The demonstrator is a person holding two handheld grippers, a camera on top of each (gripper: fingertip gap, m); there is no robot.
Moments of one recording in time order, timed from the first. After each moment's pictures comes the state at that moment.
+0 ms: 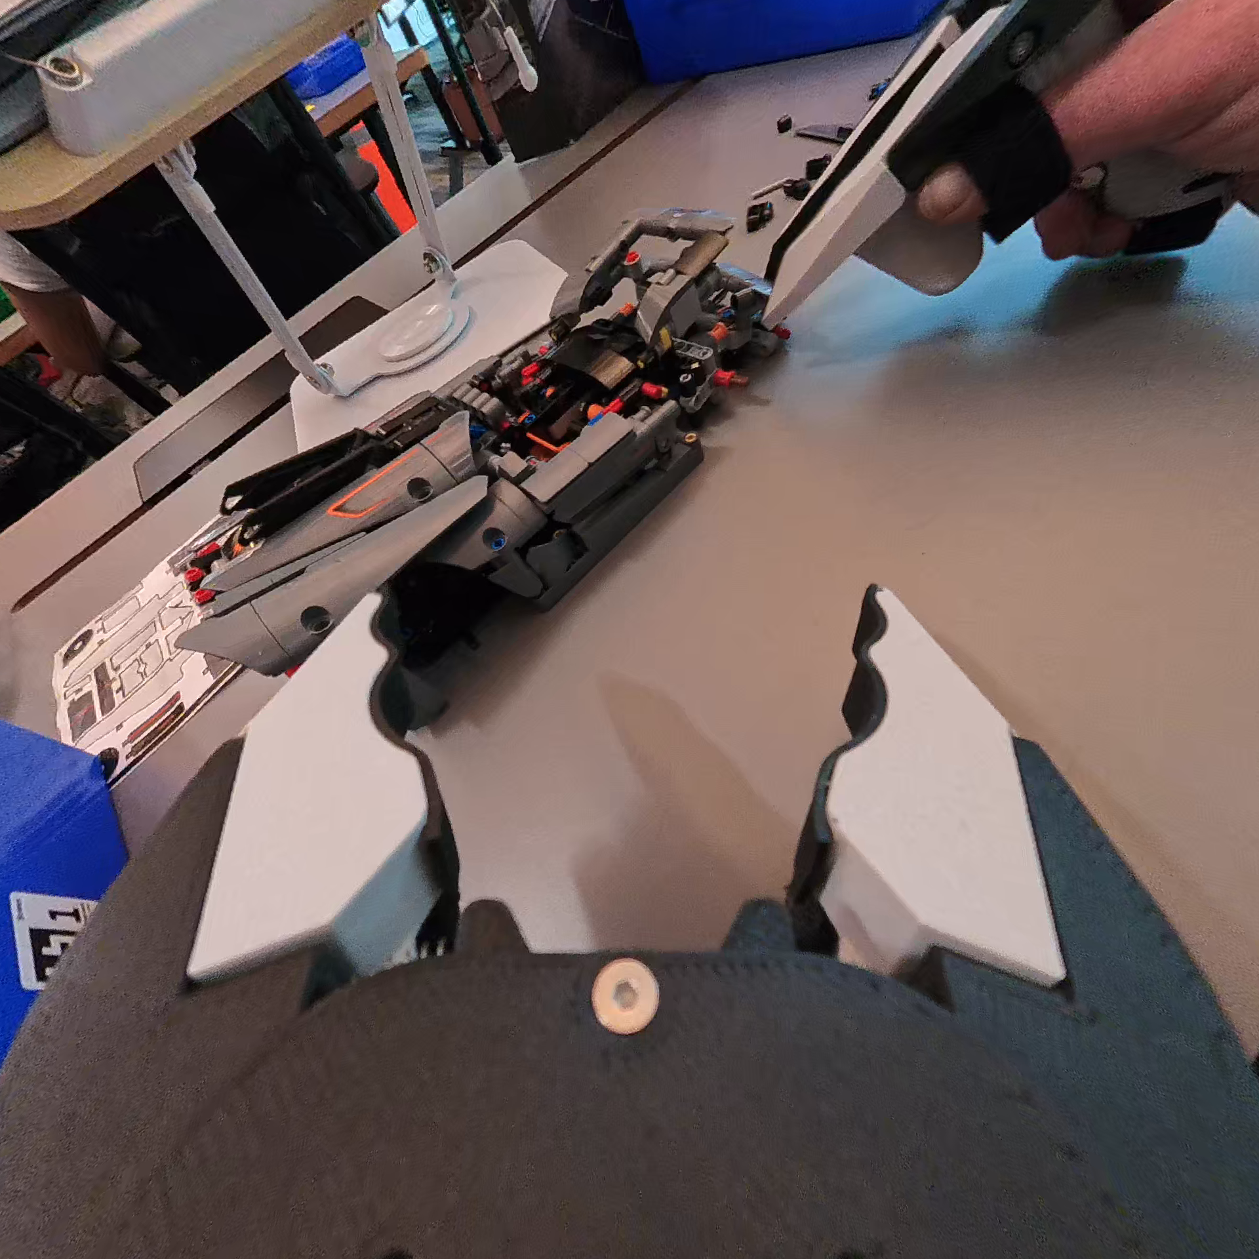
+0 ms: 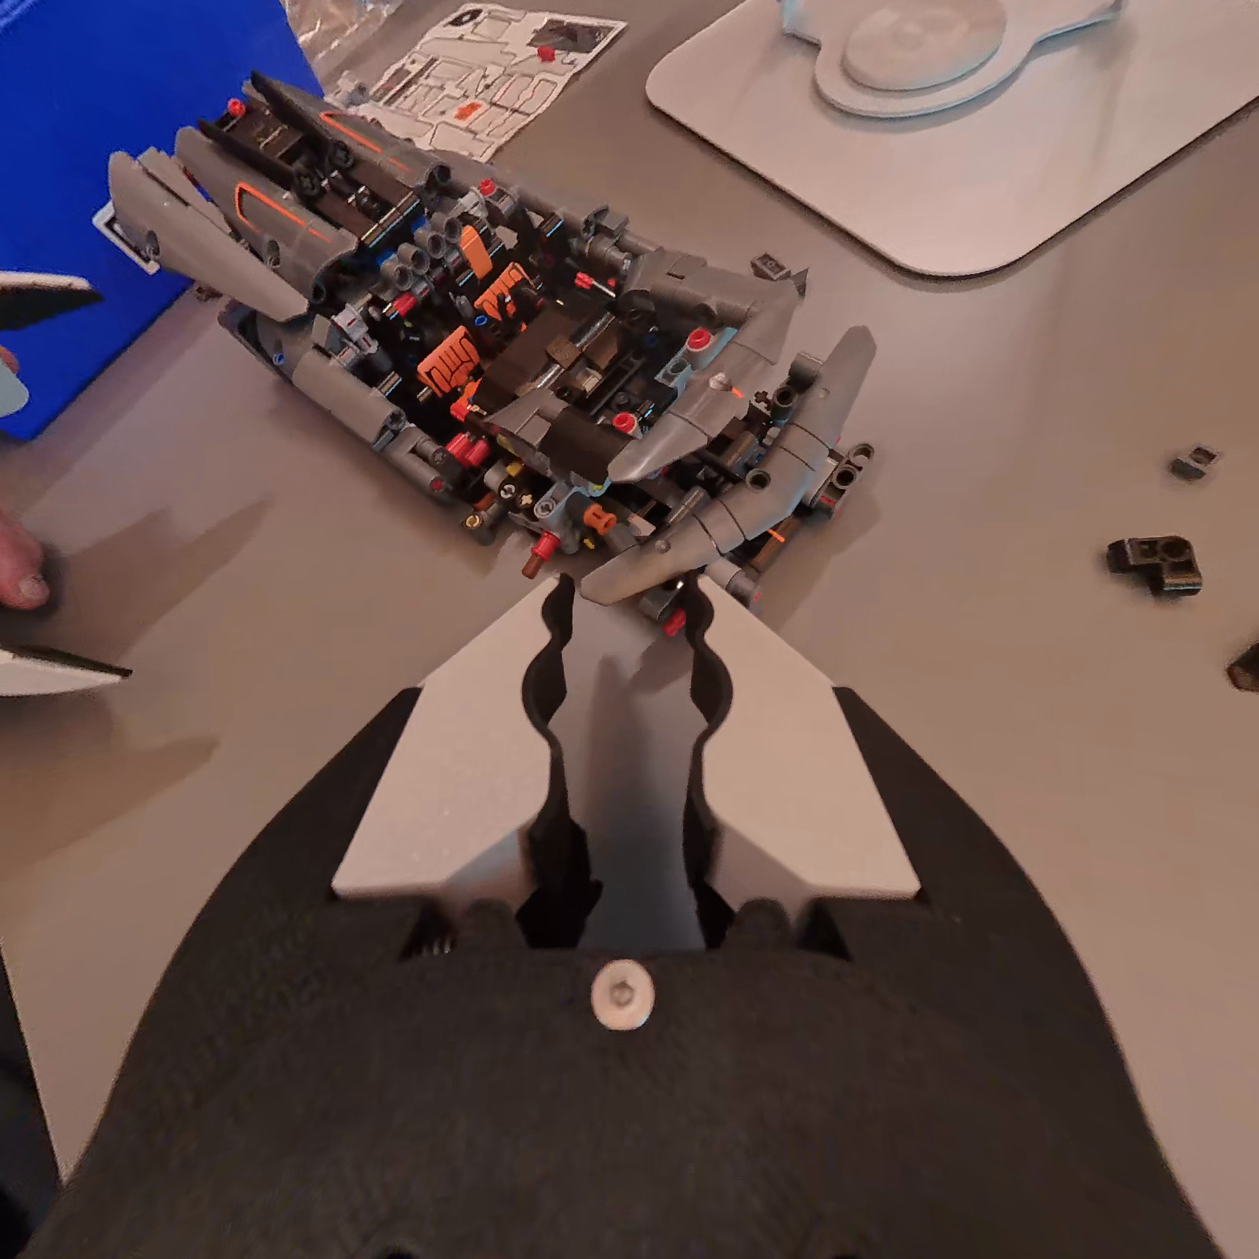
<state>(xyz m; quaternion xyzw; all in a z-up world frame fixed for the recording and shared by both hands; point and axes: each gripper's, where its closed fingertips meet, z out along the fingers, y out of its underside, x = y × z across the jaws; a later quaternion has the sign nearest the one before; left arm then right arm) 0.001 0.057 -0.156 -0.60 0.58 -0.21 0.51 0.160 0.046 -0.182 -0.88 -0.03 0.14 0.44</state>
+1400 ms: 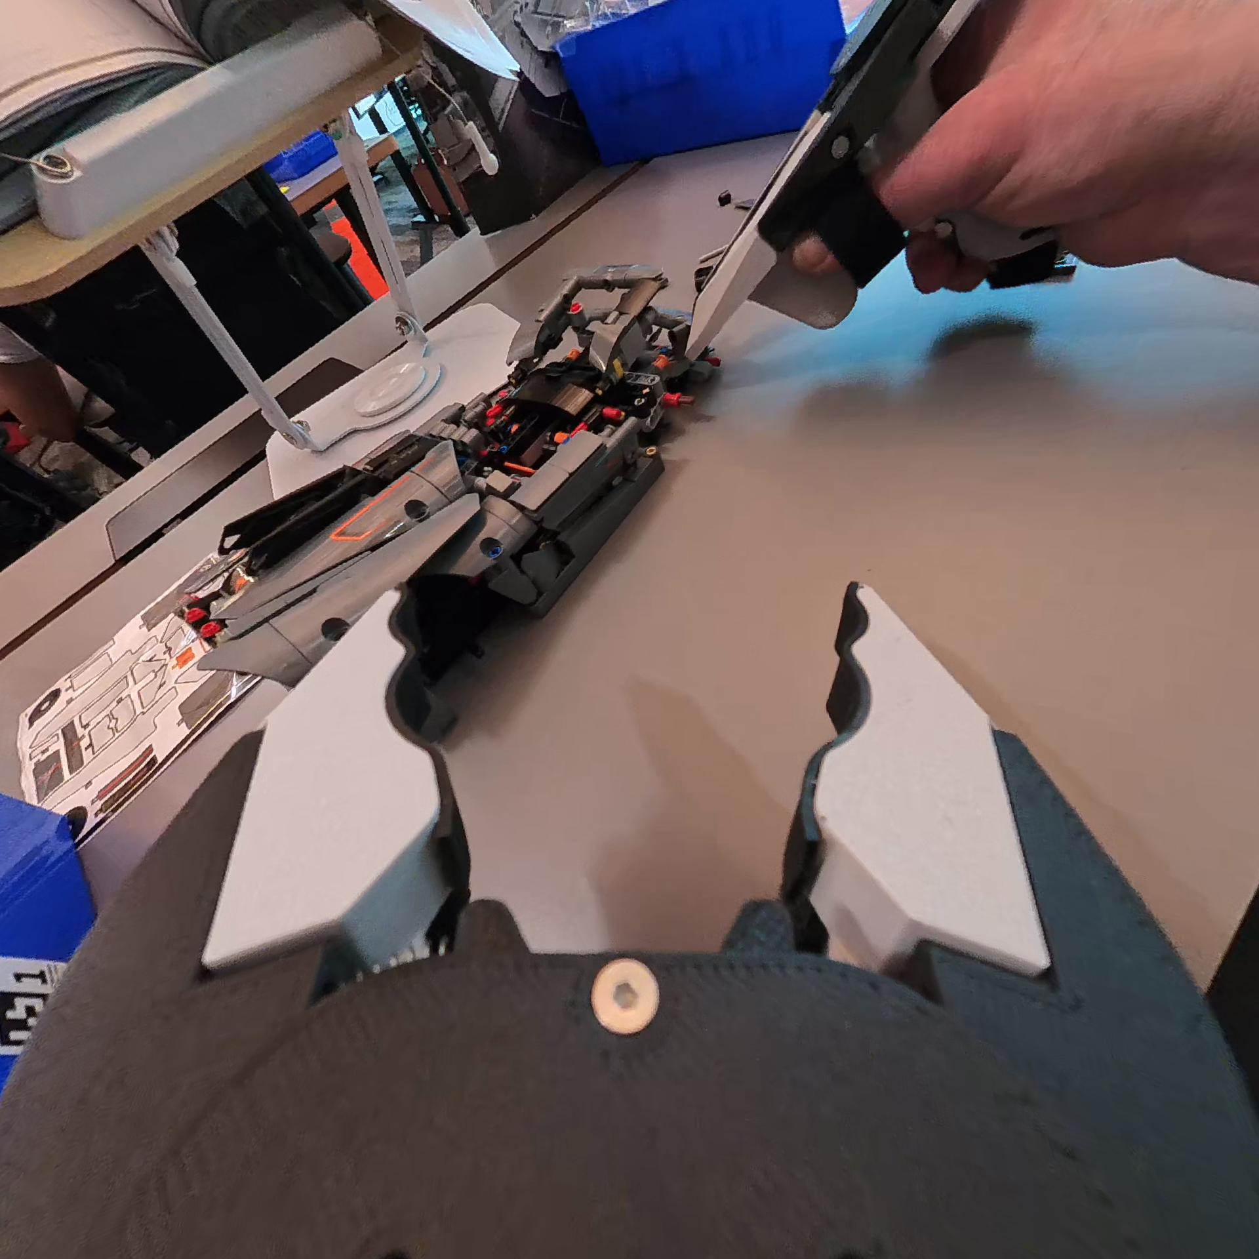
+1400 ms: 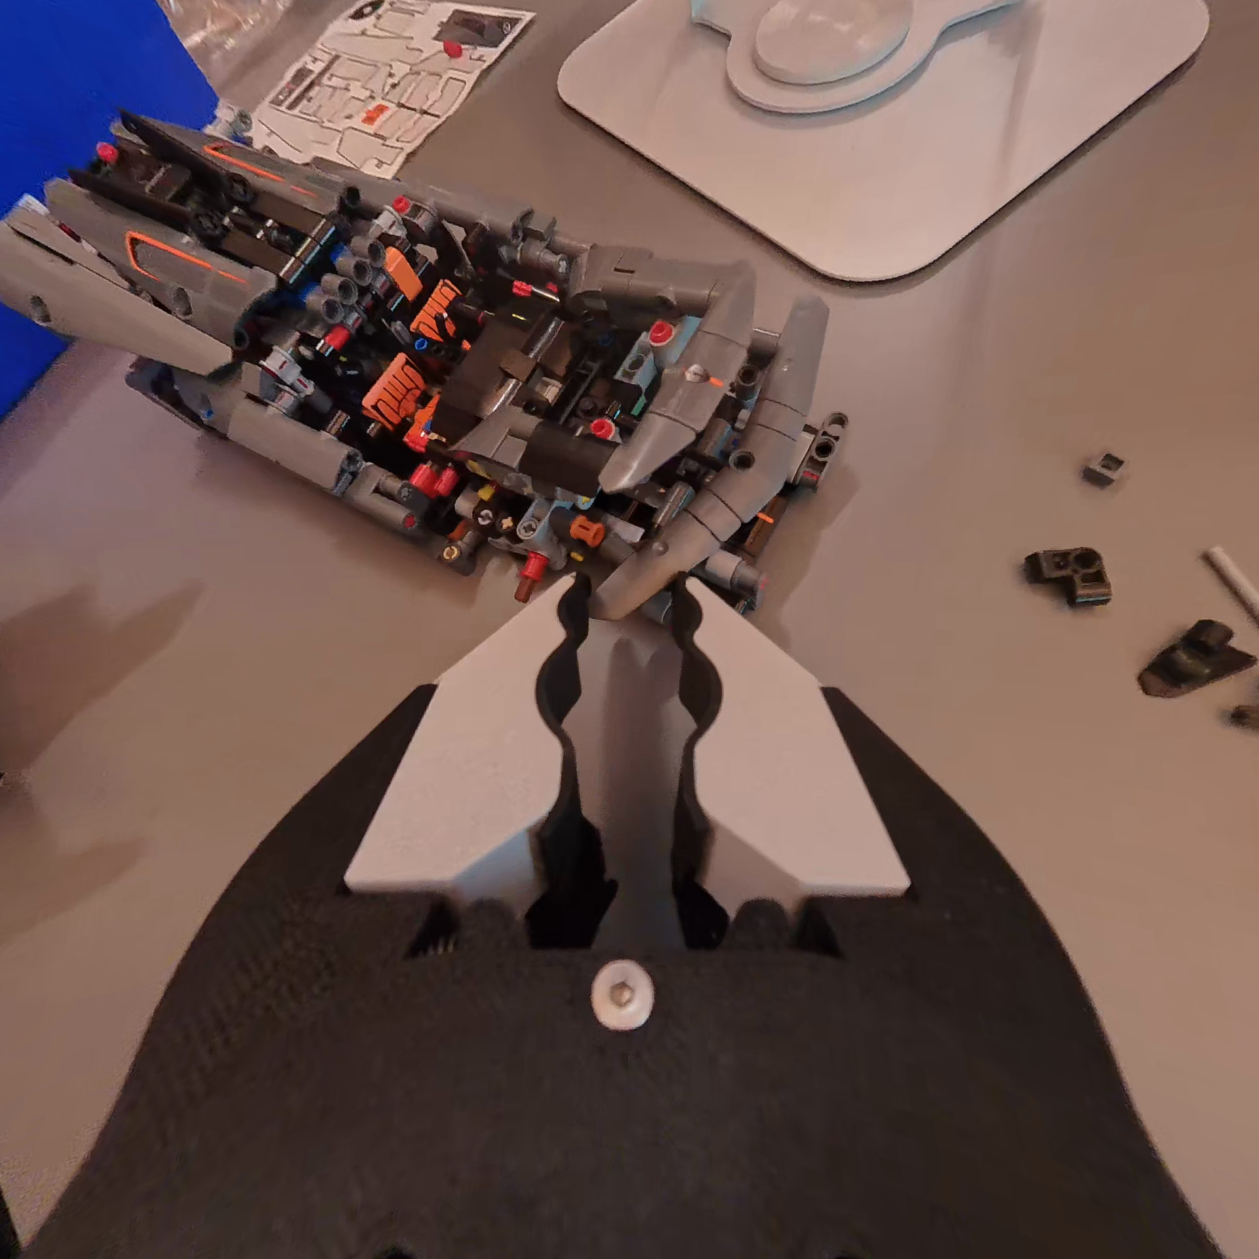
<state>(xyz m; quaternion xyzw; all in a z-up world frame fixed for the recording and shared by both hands) 0.003 0.043 -0.147 -0.57 0.59 -0.25 0.51 0.179 0.059 -0.185 -0.90 0.01 0.12 0.43</state>
